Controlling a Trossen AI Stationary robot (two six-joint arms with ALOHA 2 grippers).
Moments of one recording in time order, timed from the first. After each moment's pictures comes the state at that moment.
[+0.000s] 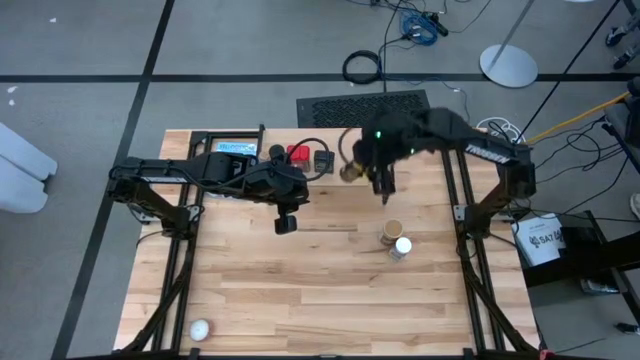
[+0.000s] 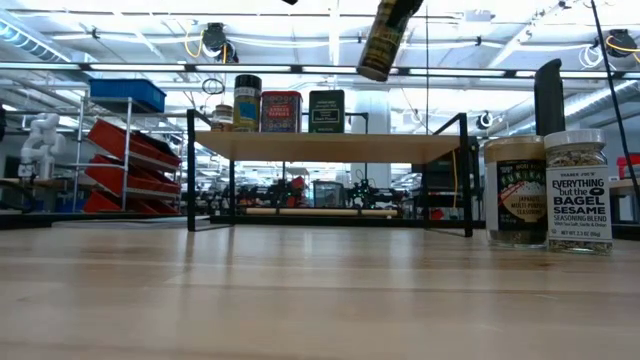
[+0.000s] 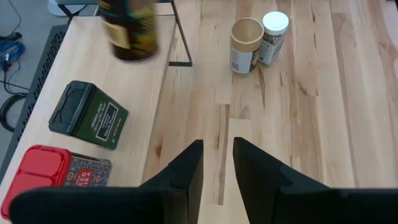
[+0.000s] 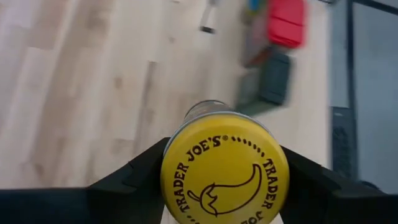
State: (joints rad) left arm -0.07 1.50 1.67 -0.98 -0.19 -0.06; right arm -0.21 1.61 1.91 -1.27 0.00 -0.37
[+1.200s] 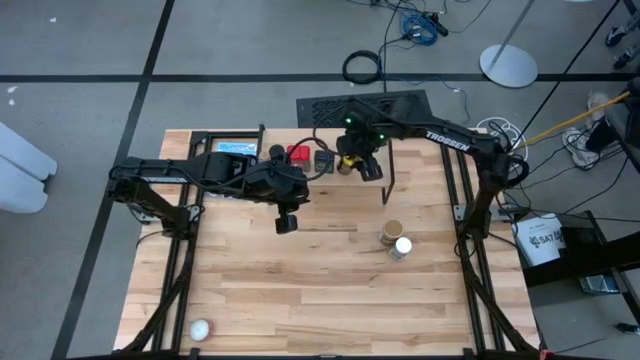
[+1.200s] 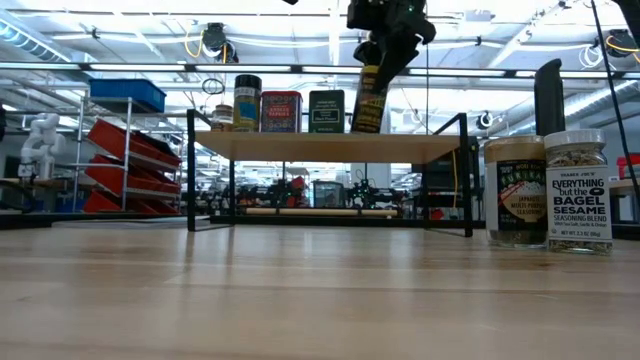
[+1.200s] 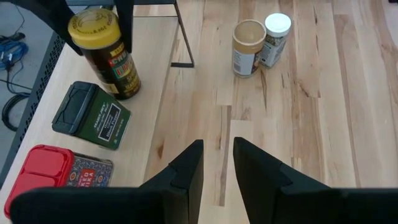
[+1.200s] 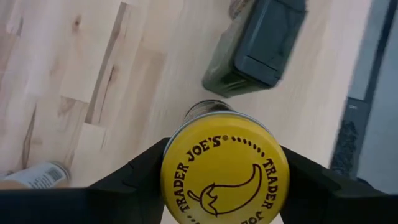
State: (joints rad) left arm -0.07 1.50 1.67 -0.97 -0.20 -0.07; right arm -0.38 1.80 1.92 -1.26 -0.08 -0.66
